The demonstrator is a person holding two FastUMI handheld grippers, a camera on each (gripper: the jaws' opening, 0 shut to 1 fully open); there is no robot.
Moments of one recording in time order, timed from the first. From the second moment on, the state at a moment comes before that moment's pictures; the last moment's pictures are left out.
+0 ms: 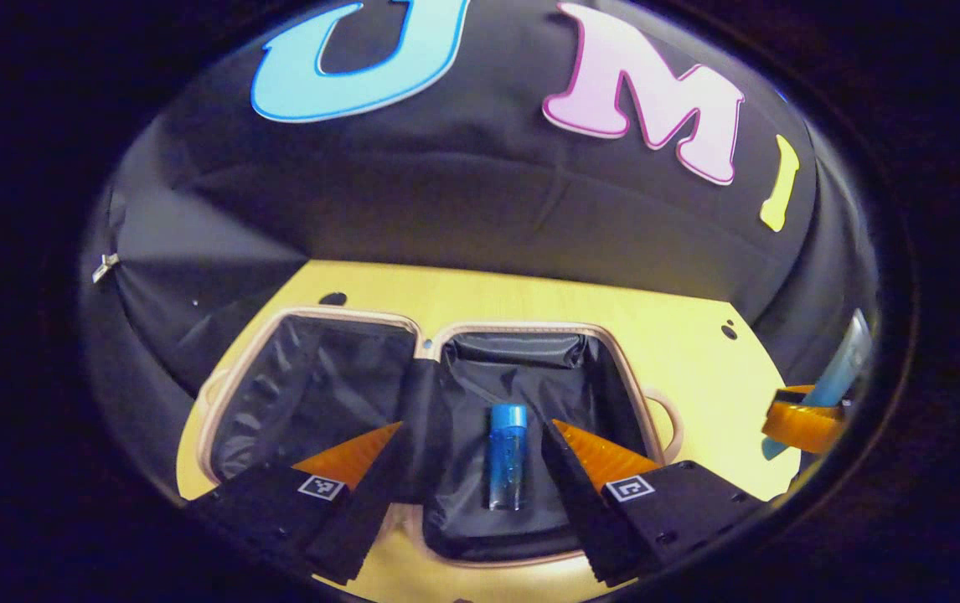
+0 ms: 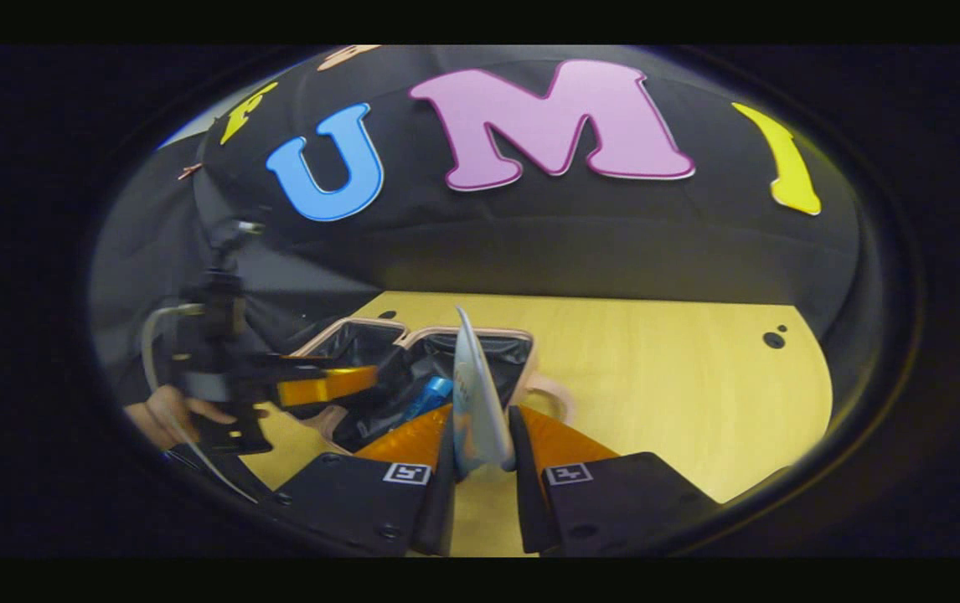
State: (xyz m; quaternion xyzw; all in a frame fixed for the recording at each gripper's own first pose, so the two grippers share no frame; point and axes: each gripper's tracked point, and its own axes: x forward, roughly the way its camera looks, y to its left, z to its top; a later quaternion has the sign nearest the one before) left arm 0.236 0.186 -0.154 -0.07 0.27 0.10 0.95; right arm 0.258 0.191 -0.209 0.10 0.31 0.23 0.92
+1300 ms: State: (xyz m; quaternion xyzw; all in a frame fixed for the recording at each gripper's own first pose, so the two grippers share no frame) left arm 0.063 0.320 -0.162 -0.16 0.20 0.24 0.93; right arm 0.257 0.273 -0.291 0.05 0.42 0.17 0.89
